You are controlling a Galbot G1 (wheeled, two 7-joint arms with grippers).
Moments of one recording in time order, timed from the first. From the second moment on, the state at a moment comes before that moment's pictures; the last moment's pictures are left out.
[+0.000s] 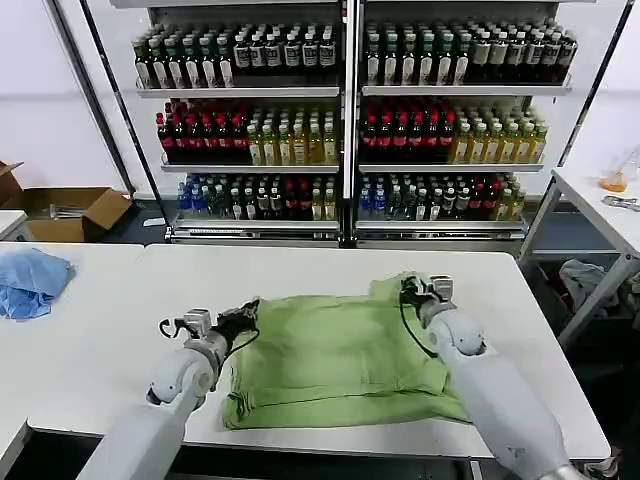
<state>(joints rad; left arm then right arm) 0.89 -1.11 -0.21 -1.61 -0.73 0.46 -0.11 -0.66 1.13 0.10 1.43 0.68 -0.49 0.21</state>
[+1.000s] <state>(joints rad) 1.22 -1.03 -0.33 -1.91 -0.68 0.44 -0.09 -1.16 1.00 0.38 1.97 0.68 -0.54 0.24</state>
